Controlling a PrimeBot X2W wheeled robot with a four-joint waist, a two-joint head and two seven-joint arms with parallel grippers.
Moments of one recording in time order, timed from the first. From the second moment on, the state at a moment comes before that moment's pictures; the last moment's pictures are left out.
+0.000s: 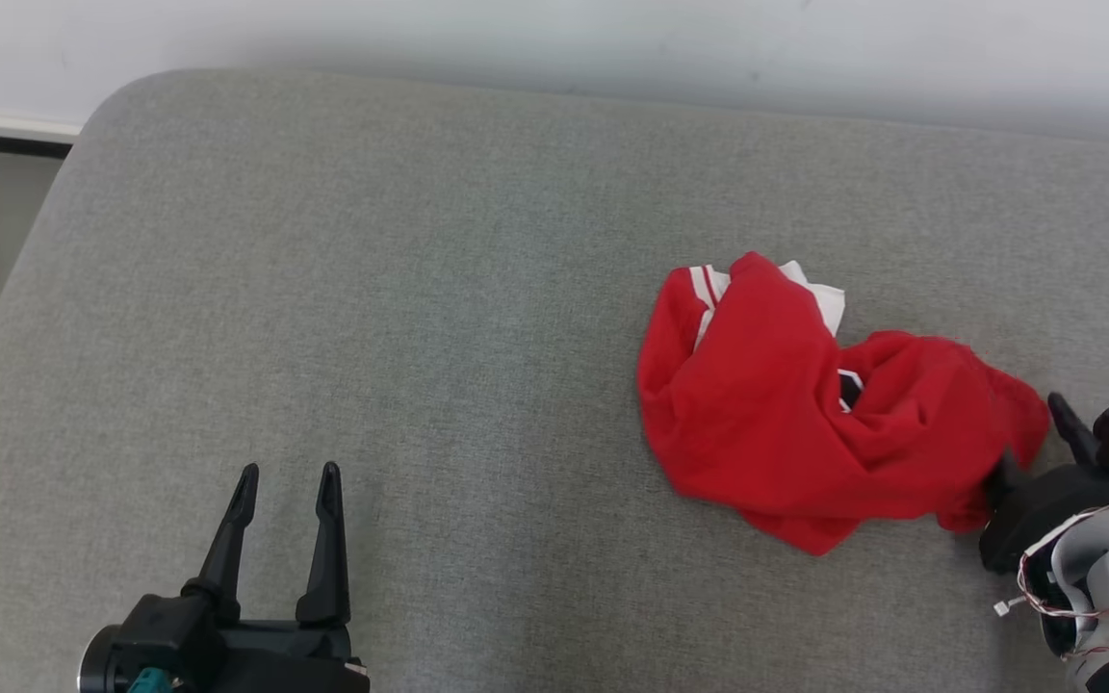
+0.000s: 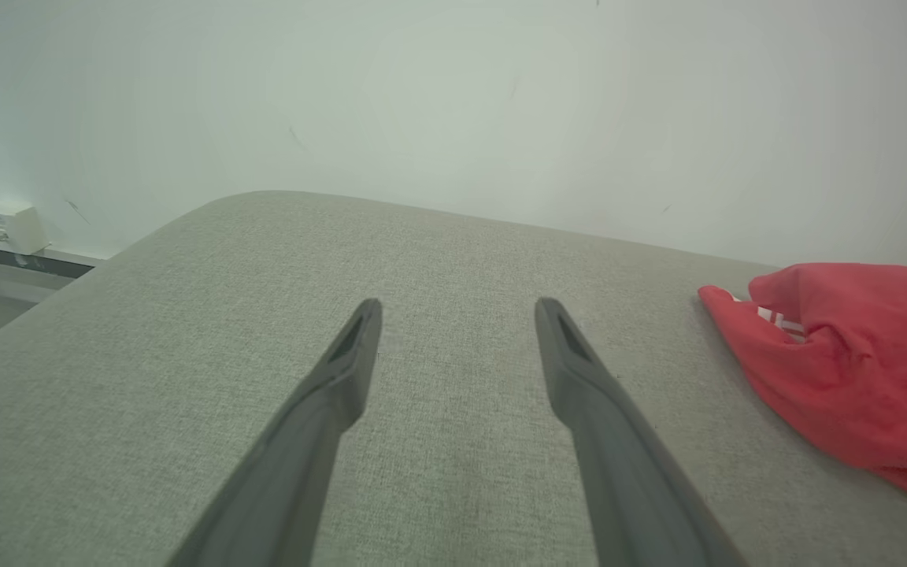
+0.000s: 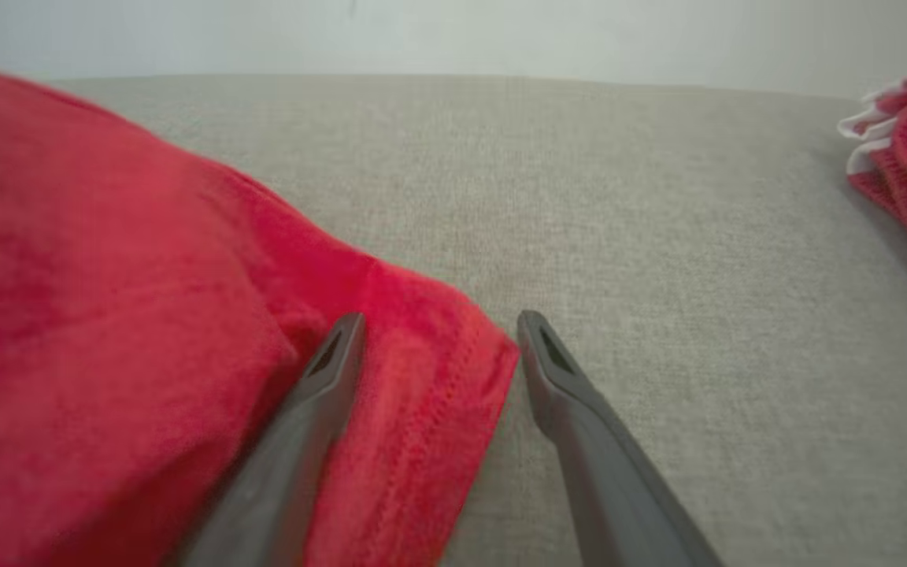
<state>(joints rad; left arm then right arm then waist) -0.09 0.05 -0.06 0.11 -0.24 -0.11 -0.26 -0.51 -0.33 0.07 0.84 0.30 0.13 -0.20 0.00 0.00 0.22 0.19</state>
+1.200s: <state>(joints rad) -0.07 0.05 -0.02 0.15 -0.24 -0.11 -0.26 -1.00 -0.29 0.39 0.79 0.36 0.13 -0.26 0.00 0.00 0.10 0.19</state>
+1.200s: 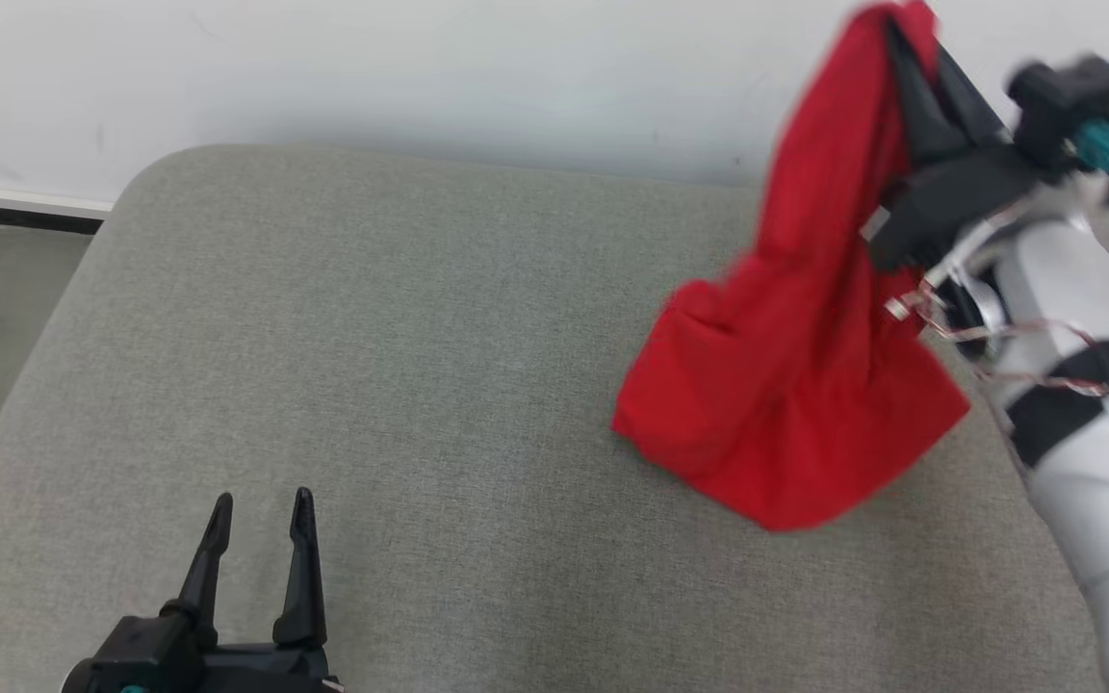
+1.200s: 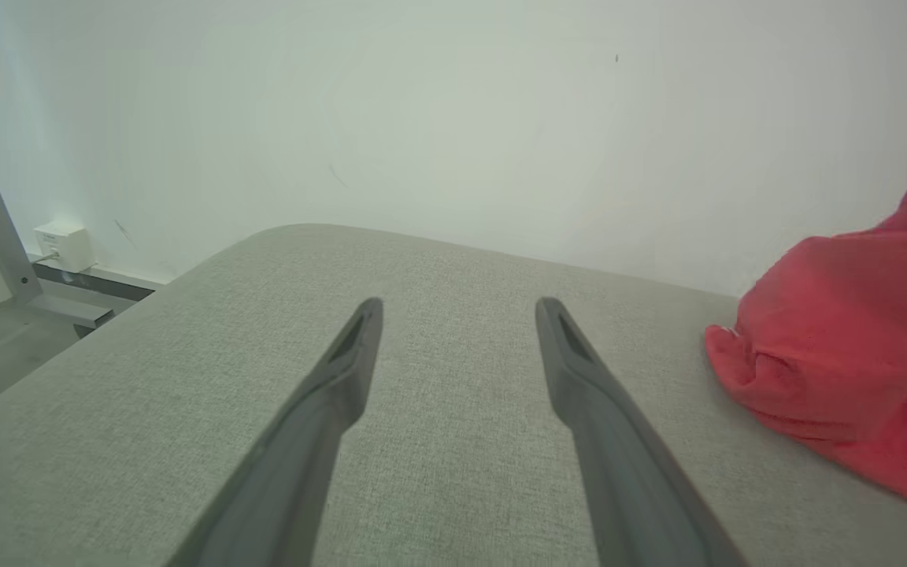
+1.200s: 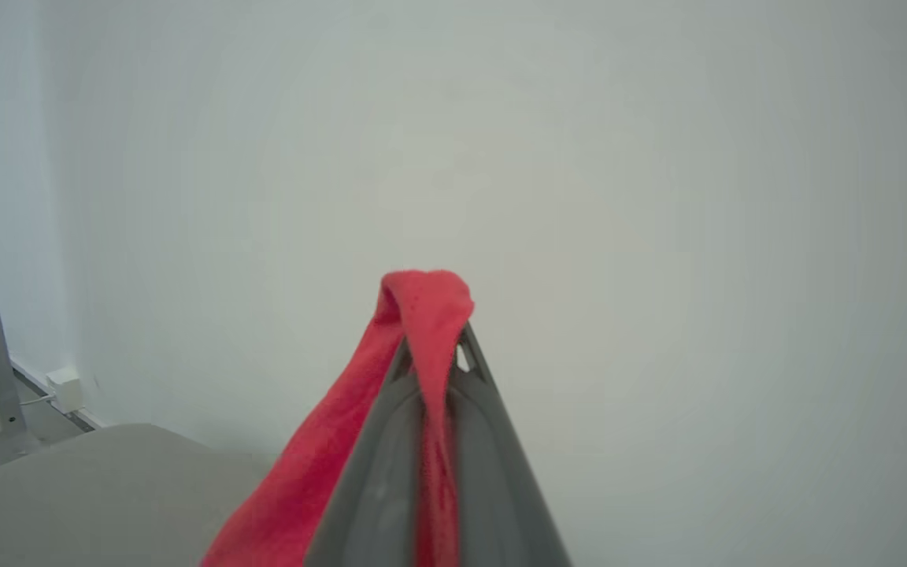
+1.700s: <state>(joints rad) -0.06 0.05 -0.01 0.14 -0.24 -0.10 -0.26 -1.25 -0.18 0.55 0.68 0.36 0.13 -0.26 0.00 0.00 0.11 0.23</state>
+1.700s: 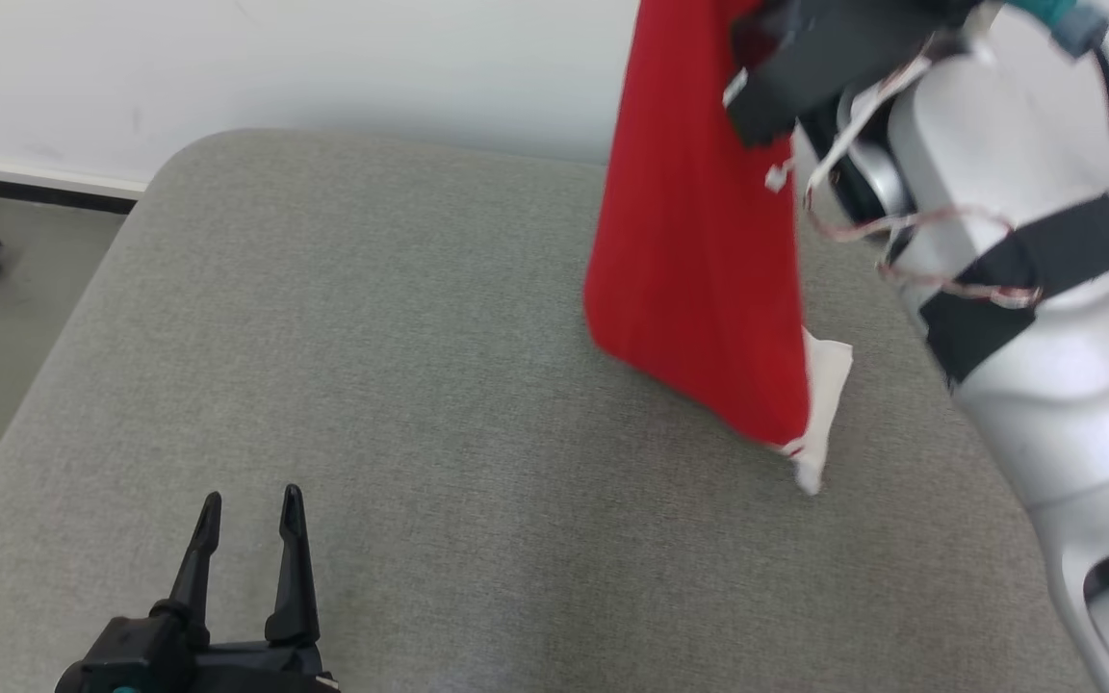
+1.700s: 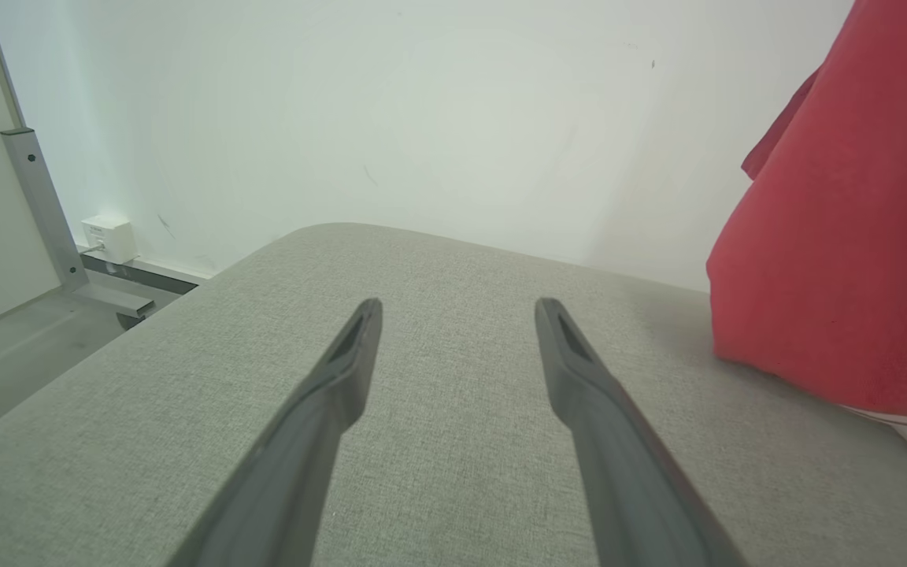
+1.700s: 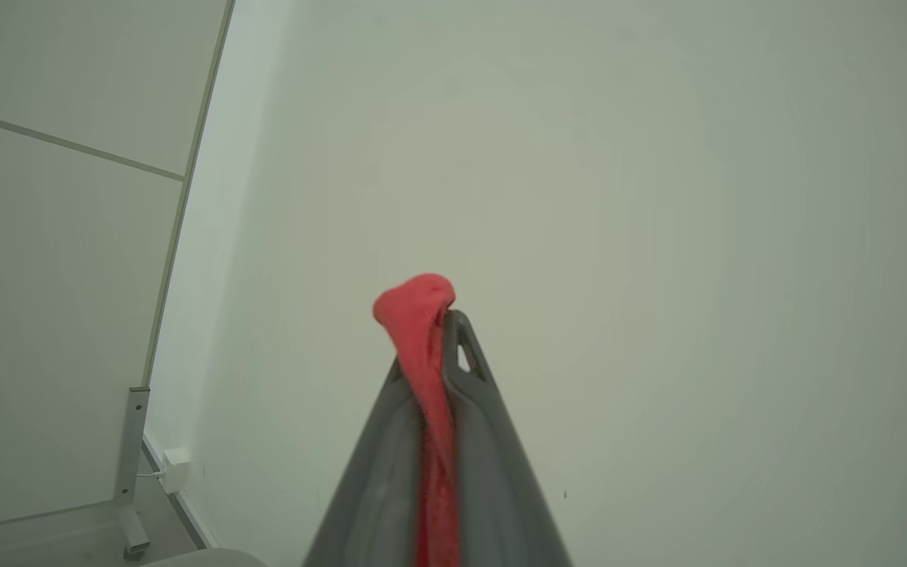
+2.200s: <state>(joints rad) -0.04 0.05 -0.03 0.13 -0.25 -0.09 -0.26 -0.56 -0.37 0.43 0.34 0.38 0.13 -0.26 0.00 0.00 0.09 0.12</state>
